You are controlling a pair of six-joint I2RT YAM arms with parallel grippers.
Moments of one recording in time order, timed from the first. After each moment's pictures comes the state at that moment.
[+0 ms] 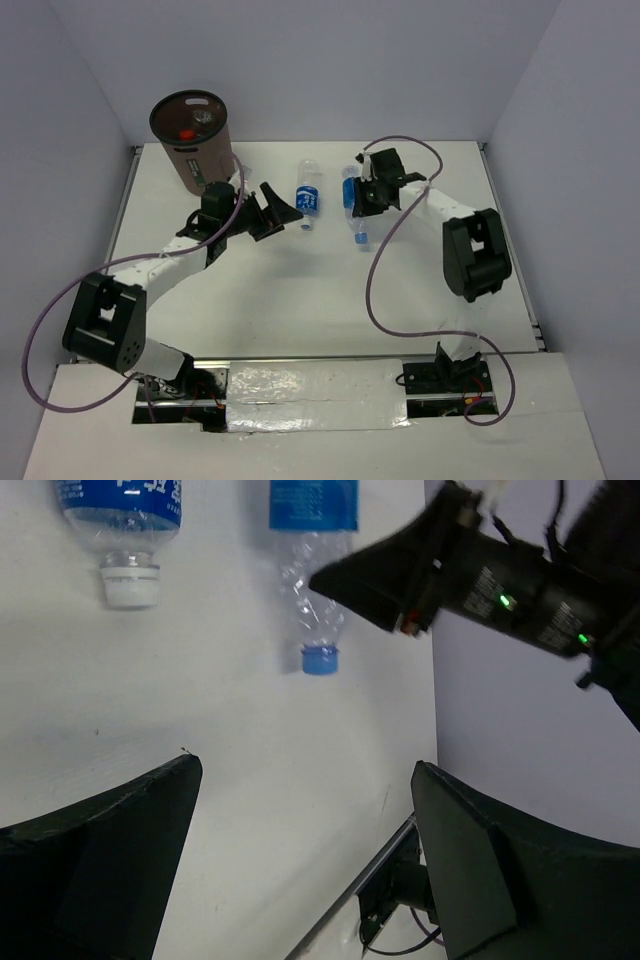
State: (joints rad) left arm -0.32 1.39 0.82 0.17 0.46 -0.90; right arm 0.32 1.97 1.44 -0.40 -0.15 0.17
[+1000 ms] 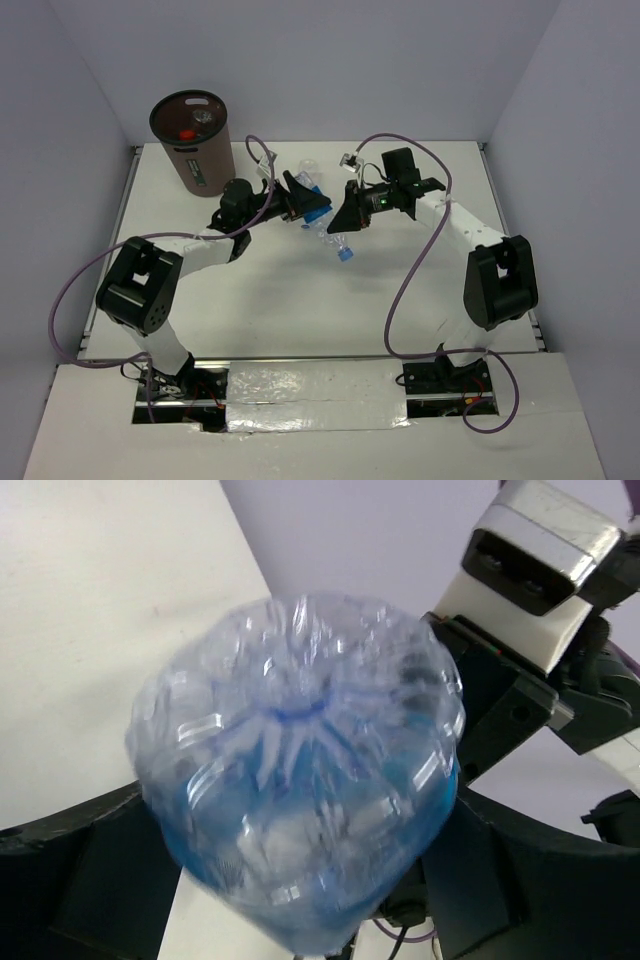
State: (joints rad) left arm -0.41 1.69 0.91 0.78 0.62 -1.06; right arm 0.33 1.66 1.27 -0.40 -1.10 -0.11
